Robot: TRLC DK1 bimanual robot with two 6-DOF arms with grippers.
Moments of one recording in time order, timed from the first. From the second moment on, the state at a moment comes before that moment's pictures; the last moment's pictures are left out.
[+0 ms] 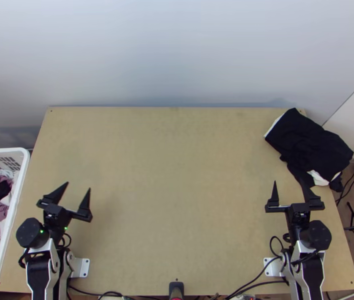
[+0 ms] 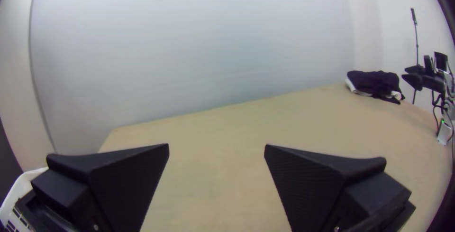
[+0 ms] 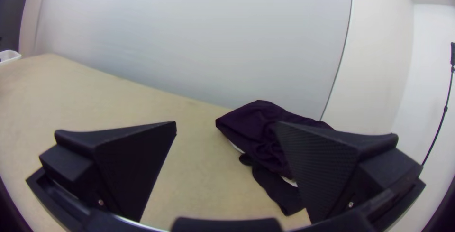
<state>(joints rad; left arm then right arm) 0.21 0.00 0.06 -0.20 0.40 0.19 0.00 0.00 0.01 -0.01 0.02 -0.26</state>
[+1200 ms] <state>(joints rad) -0.12 0.00 0.04 -0.07 0.12 0.37 0.20 0.00 0.07 -0.09 0.04 -0.22</state>
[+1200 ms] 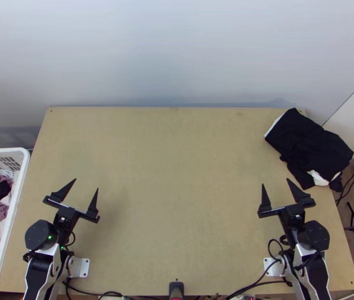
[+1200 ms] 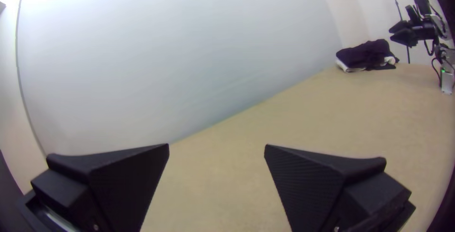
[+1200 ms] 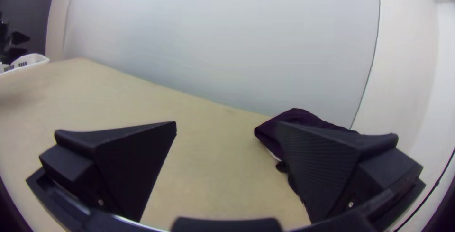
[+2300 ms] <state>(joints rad) 0.50 0.96 0.70 -0.21 -0.12 0.07 0.27 1.15 1.00 -0.38 0.30 -0.19</state>
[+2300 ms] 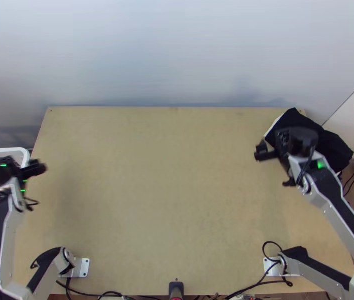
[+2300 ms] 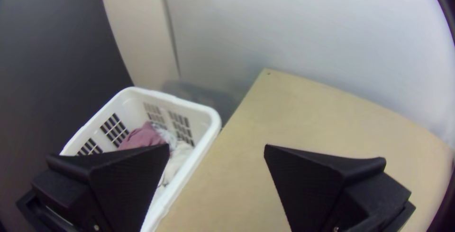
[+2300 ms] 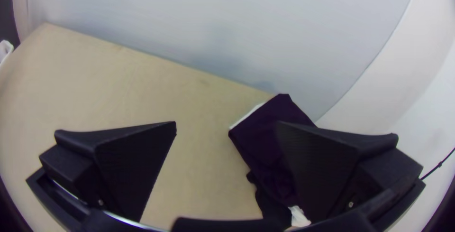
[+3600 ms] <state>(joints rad) 1.12 2.22 1.61 -0.50 -0.05 0.56 0.23 1.28 1.33 -0.57 0.37 -0.15</state>
